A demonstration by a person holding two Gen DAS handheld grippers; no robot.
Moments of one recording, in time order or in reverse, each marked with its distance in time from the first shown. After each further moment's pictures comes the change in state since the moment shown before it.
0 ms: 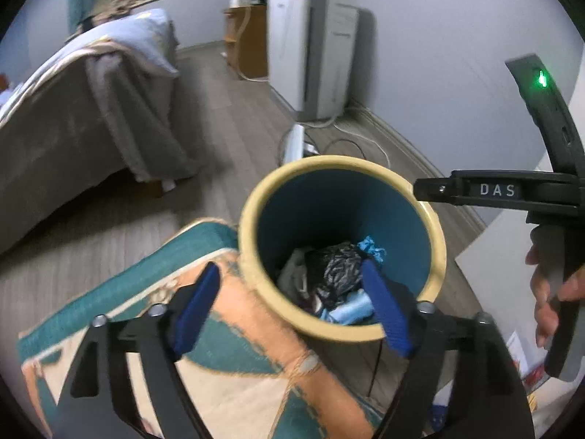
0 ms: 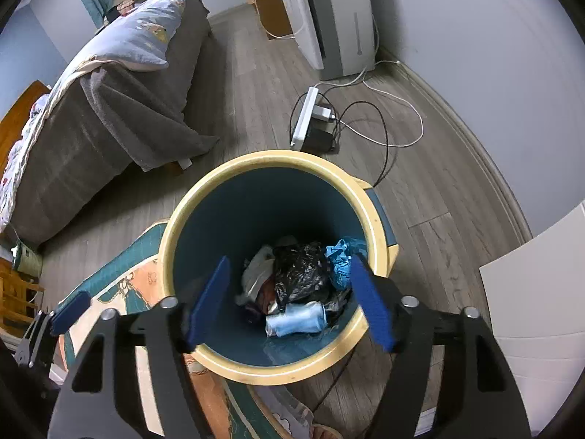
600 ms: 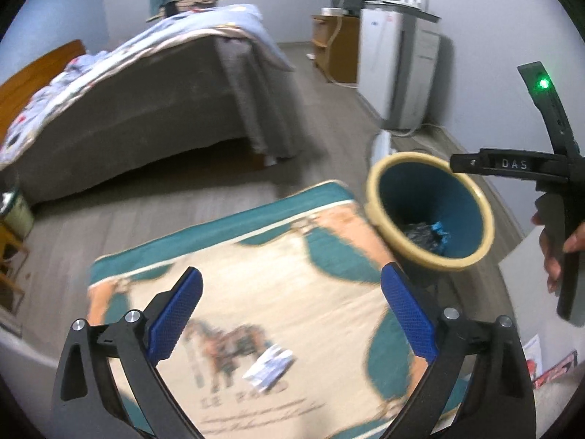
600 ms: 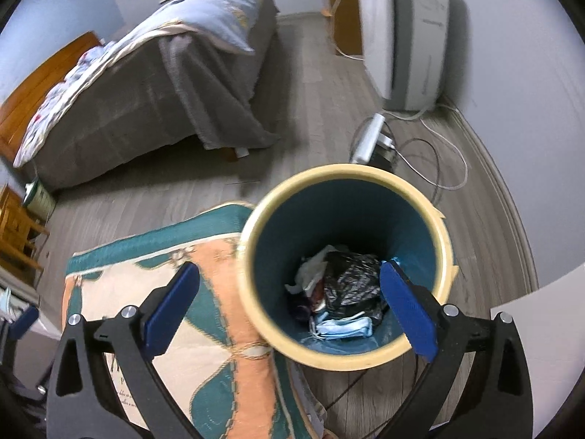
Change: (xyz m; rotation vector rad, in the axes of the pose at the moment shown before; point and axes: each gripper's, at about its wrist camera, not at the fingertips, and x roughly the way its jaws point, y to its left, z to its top) left arm -0.126 0.082 -0.072 -0.155 -0.008 0.265; right arm -0.028 0.104 -0.027 -0.271 -0.048 0.066
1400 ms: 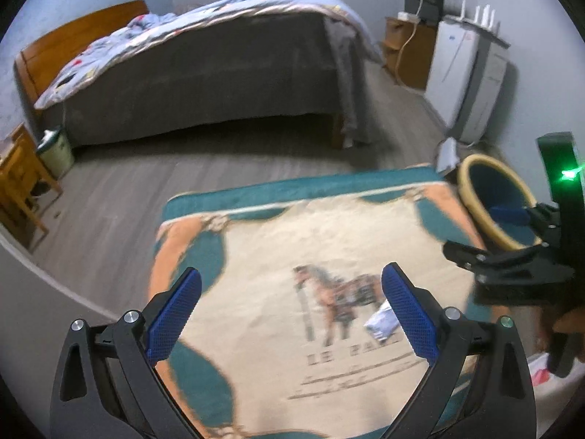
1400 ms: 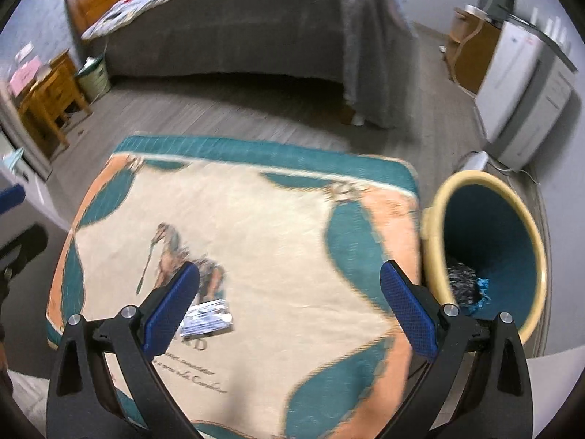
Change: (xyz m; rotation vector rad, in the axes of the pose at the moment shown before) left arm -0.015 0.131 -0.072 -0.180 0.043 0.127; right arm 0.047 0.194 -0.098 -0.444 0.106 0.095
